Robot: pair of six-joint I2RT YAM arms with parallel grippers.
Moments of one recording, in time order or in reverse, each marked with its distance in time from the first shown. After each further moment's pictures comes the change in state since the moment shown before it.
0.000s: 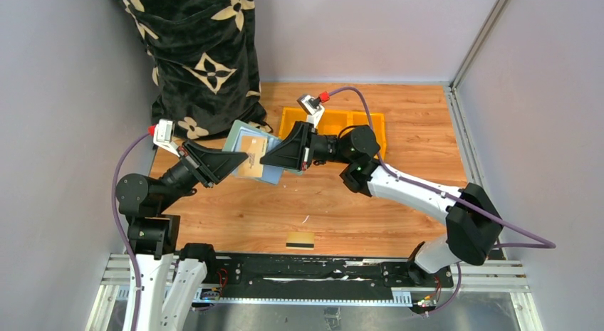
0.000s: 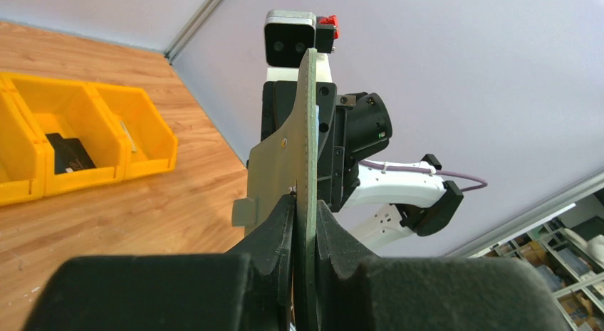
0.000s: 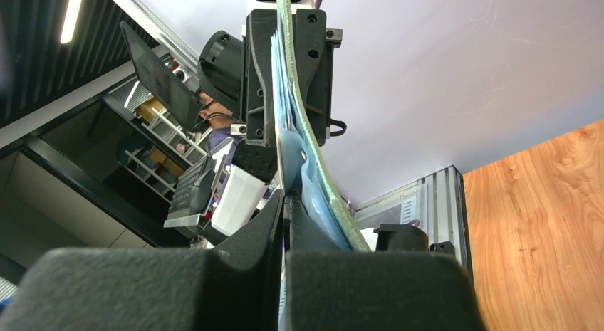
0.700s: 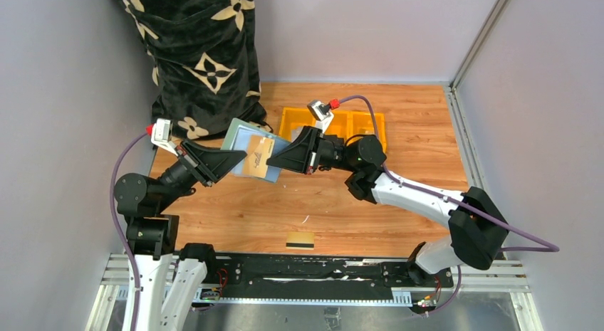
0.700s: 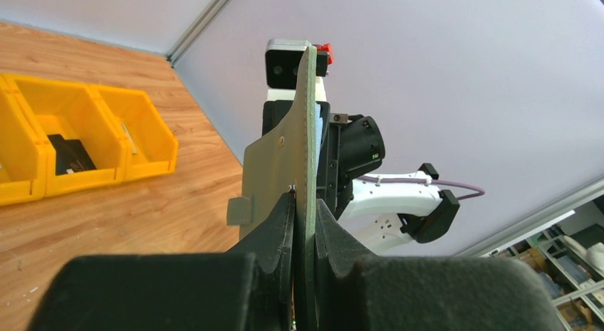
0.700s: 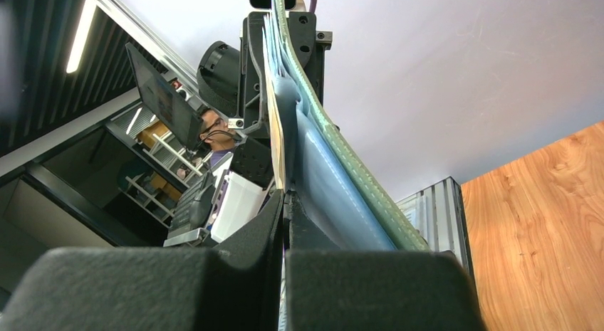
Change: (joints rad) left arm 0.000 0.004 0.014 -0.017 -0.011 -0.007; right arm -0.005 -0.048 -0.125 0.108 0.085 0.037
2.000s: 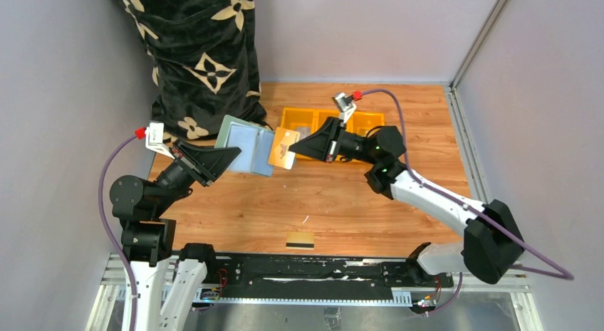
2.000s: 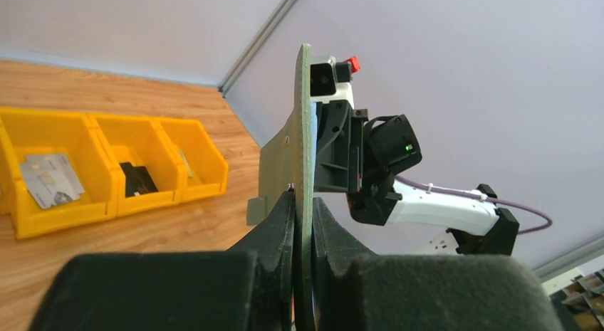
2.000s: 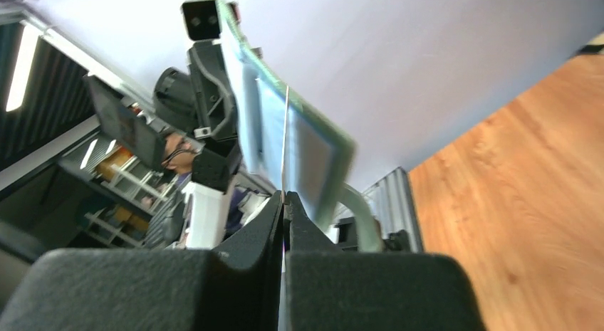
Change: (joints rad) left arm 0.000 -0.019 0.041 -0.105 -0.097 0.170; right arm -0.127 -0.087 -0.037 -0.135 -0.040 -0.004
